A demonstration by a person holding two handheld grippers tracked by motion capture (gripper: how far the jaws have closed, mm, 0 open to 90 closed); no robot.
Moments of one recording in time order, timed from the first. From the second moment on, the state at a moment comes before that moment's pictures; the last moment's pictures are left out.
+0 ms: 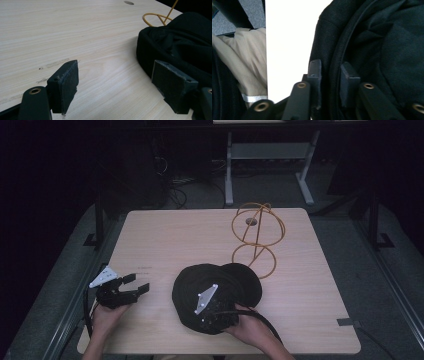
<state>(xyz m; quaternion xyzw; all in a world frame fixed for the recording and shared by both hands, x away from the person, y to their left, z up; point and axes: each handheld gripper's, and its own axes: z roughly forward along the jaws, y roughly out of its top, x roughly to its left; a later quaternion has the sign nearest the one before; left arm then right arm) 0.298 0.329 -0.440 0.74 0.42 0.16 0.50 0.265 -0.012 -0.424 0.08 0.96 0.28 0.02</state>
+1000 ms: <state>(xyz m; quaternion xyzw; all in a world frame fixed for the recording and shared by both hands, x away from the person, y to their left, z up) 0.280 0.260 -0.418 0.77 0.29 0.11 0.56 0.280 -0.059 -0.336 0.12 0.91 0.40 0.04</state>
